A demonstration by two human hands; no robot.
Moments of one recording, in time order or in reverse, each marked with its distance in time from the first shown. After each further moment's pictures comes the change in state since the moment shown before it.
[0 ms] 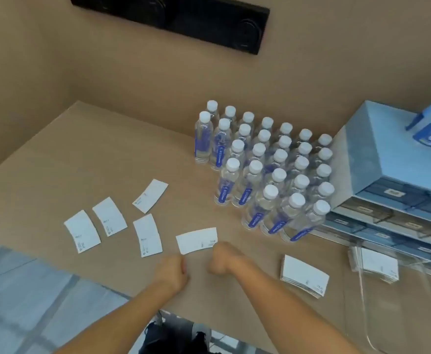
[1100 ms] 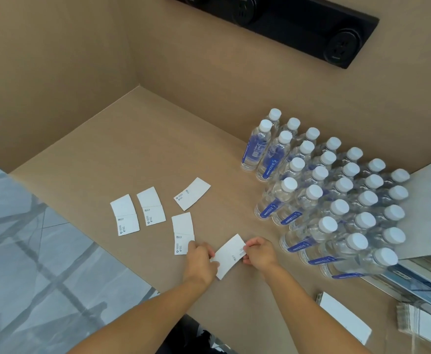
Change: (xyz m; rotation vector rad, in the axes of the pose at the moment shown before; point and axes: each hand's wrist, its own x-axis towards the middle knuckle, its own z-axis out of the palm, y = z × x) left_hand 0.023 -0.001 -0.006 -0.447 0.231 -0.152; right_hand 0.043 -0.004 -0.014 0.948 0.257 0.198
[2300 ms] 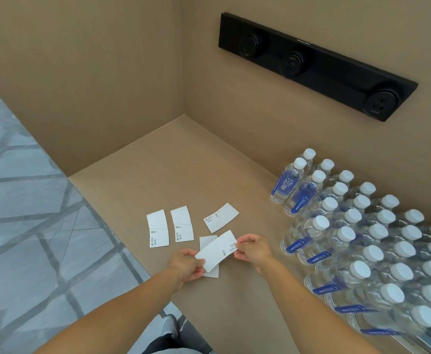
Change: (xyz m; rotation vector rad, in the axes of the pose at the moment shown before) left_hand 0.019 -0.032 -0.103 -0.890 -0.002 -0.485; right_hand -0.010 -0.092 0.055 0.077 -0.256 -0.163
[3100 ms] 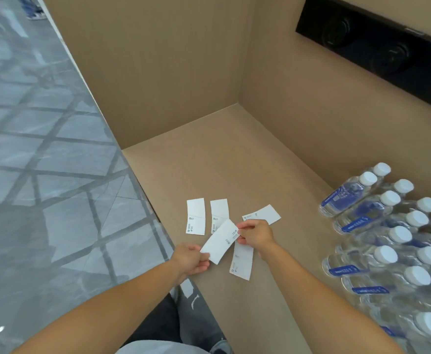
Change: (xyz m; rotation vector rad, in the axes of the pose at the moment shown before) left_hand 0.012 -0.007 -0.072 -0.097 0.061 -0.046; right_hand 0.032 -0.031 0.093 -0.277 -0.143 -0.086
